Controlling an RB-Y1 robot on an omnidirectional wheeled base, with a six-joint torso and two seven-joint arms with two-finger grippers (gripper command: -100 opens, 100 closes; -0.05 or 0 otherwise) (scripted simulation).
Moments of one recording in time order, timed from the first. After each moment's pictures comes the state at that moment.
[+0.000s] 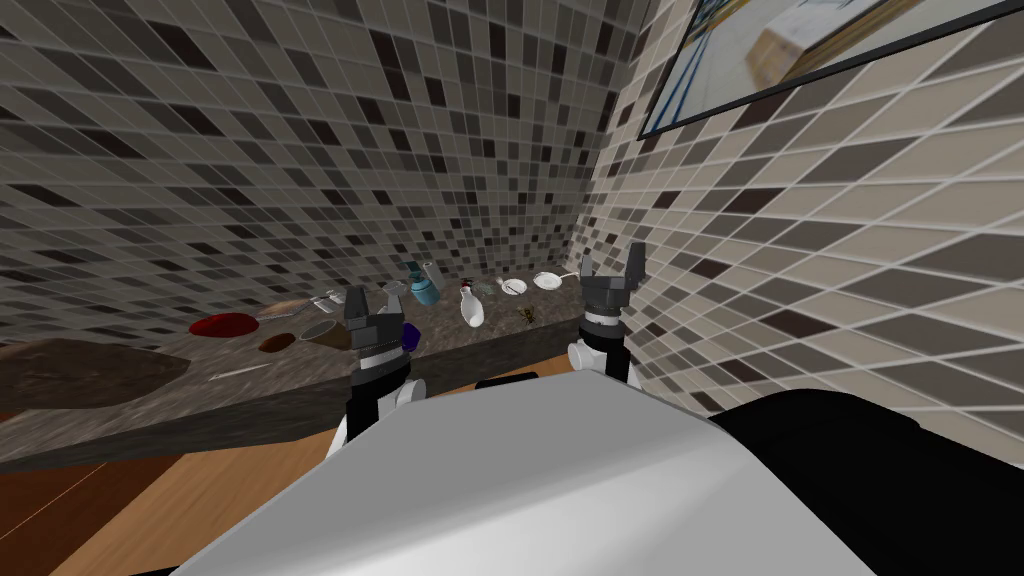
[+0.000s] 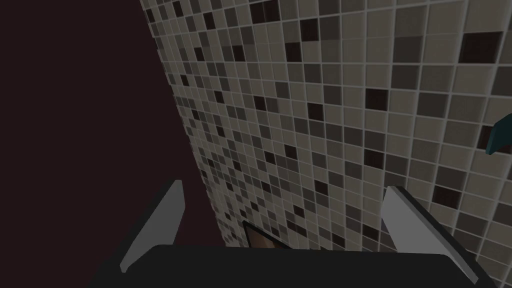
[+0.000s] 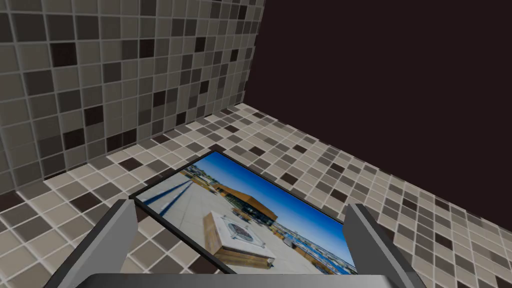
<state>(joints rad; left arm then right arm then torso) 0.54 0.02 0.06 -2.23 0.04 -0.56 -0.08 0.47 0.02 0.03 -2.39 0.04 -0.61 -0.06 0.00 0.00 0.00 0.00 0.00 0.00</state>
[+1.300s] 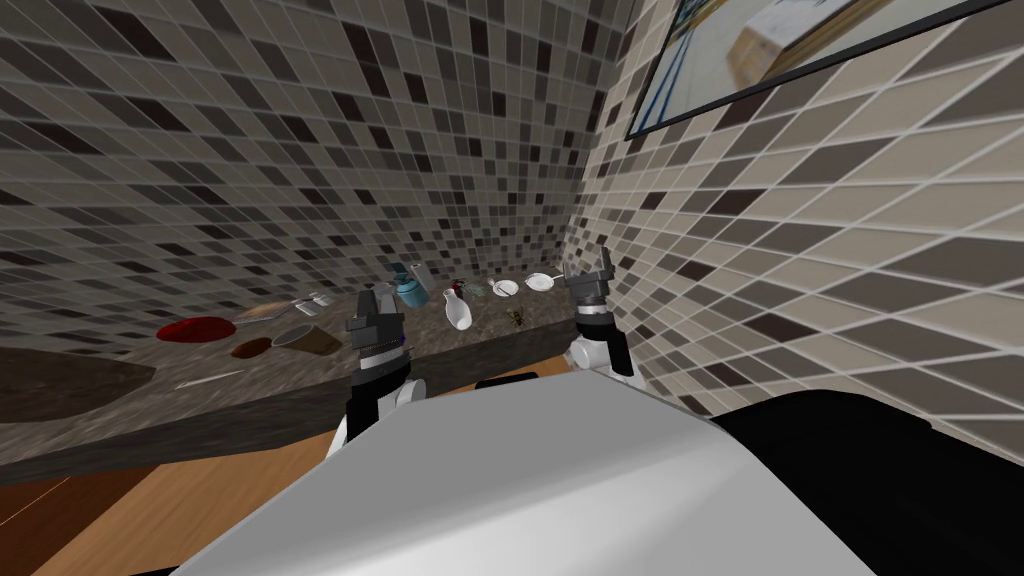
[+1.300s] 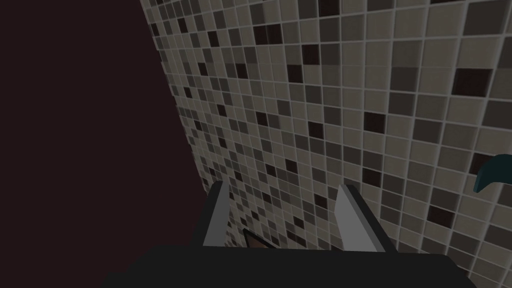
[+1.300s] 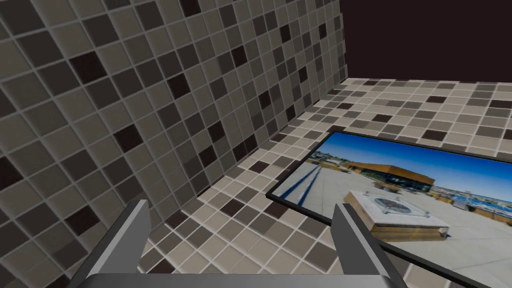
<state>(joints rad) 0.54 0.02 0.06 -2.23 0.04 -0.56 -0.08 0.40 -0.14 0.04 -2.36 -0.16 -0.35 -0.38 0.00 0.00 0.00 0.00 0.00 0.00</state>
